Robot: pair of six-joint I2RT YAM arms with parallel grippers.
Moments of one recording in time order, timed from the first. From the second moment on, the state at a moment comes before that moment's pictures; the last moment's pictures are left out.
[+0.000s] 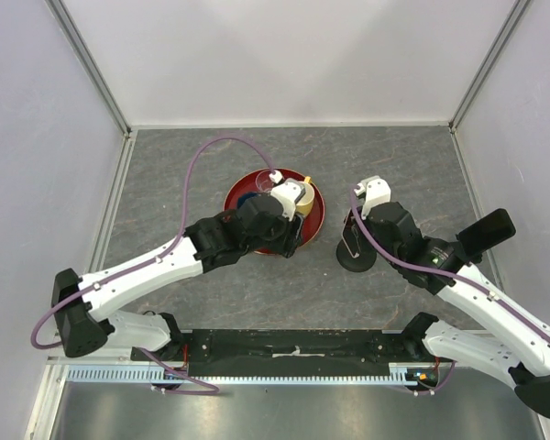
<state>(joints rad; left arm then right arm) -1.03 1.31 1.18 -0.52 -0.23 -0.32 0.74 0.89 0.90 -0.61 0.36 0.19</state>
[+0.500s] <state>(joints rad) -0.81 1.32 1.08 -0.15 0.40 -0.33 0.74 0.86 0.94 -0.73 0.45 0.29</state>
